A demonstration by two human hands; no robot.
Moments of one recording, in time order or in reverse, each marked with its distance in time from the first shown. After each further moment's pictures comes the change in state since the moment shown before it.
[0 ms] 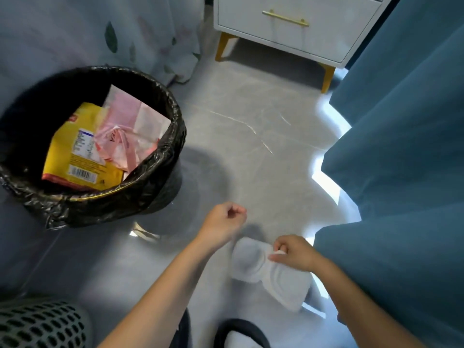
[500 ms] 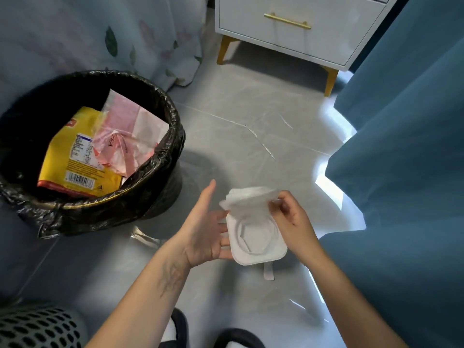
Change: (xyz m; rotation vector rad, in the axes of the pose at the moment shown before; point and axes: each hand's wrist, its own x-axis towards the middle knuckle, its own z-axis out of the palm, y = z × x) left_hand -0.006 0.011 -0.034 -0.784 -0.419 -0.473; right_hand -0.020 -0.082 -0.042 0.791 0.413 -0.335
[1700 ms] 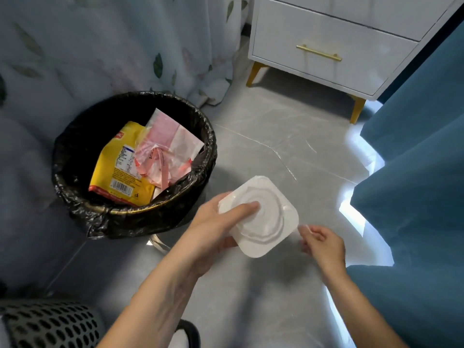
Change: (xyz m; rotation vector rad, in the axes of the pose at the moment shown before) left_hand -0.066 0.023 0.021 0.221 0.186 0.569; right_hand 0.023 0.033 -0.010 -0.022 0.373 0.310
